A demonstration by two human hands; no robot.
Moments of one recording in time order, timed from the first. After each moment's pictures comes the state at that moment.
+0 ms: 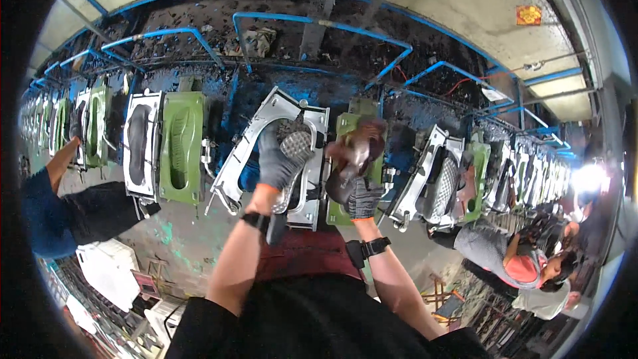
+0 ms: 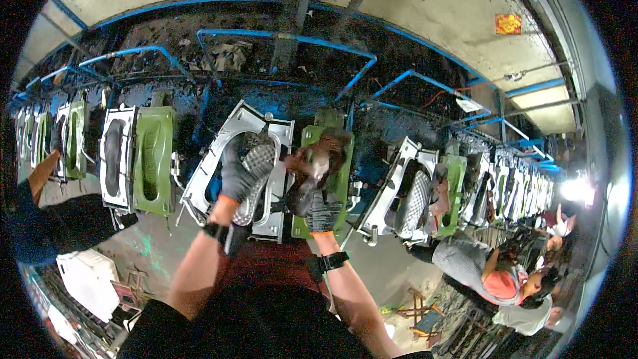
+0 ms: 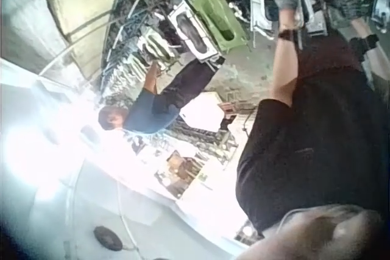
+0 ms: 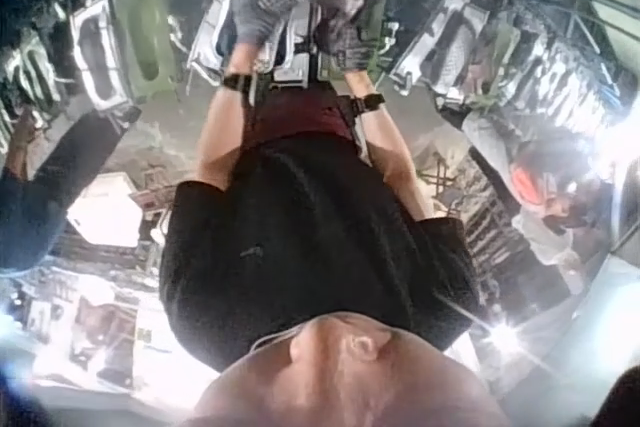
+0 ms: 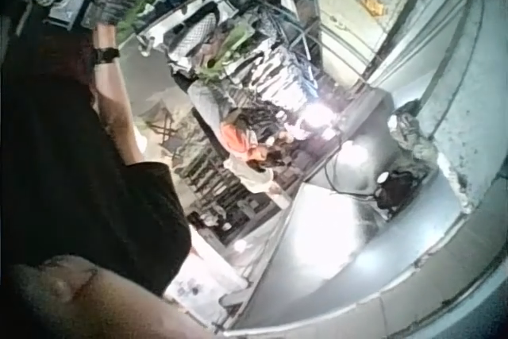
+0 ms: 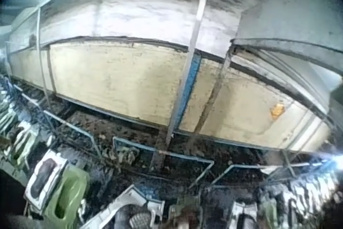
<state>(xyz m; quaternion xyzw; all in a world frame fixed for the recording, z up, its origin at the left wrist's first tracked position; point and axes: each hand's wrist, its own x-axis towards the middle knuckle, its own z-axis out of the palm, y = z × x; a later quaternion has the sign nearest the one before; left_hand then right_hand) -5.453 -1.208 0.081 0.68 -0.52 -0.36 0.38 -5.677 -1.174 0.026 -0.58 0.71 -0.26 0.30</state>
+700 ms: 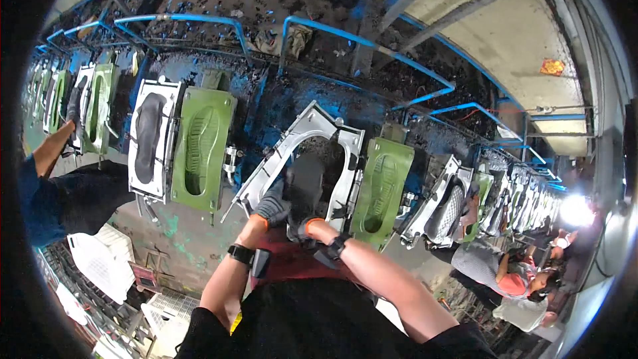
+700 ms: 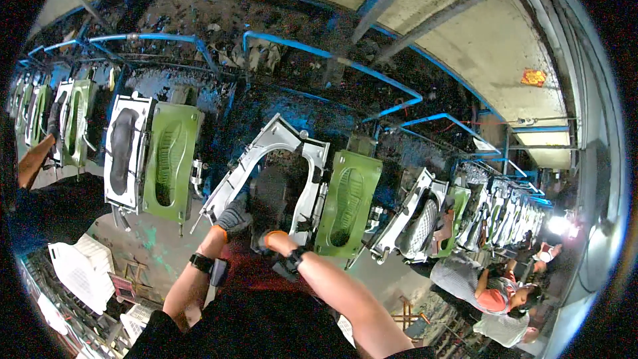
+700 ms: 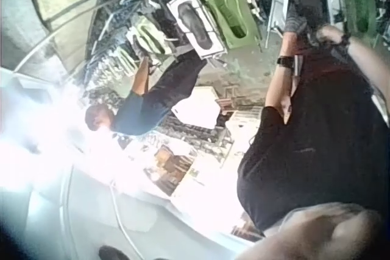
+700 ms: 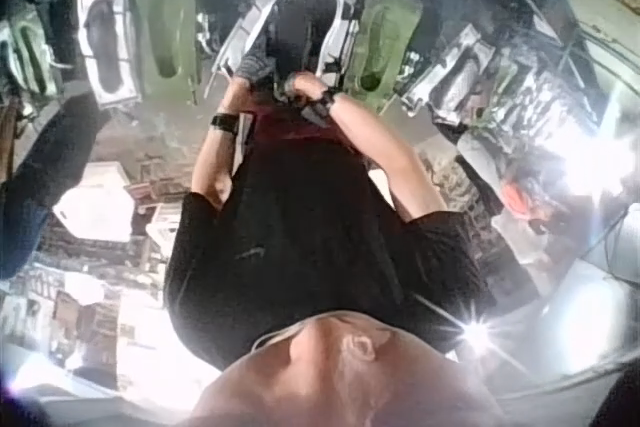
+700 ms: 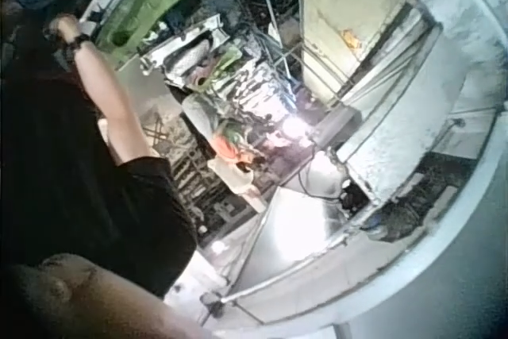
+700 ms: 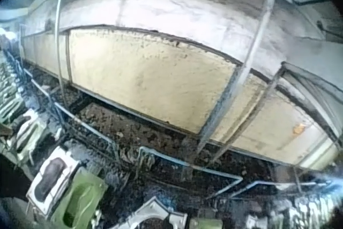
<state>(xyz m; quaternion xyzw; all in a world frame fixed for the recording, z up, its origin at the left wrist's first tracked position) -5.326 -1.125 -0.022 0.68 -0.48 -0.46 0.30 -5.522 -1.124 -0.110 -0.77 0.32 0.26 0.48</state>
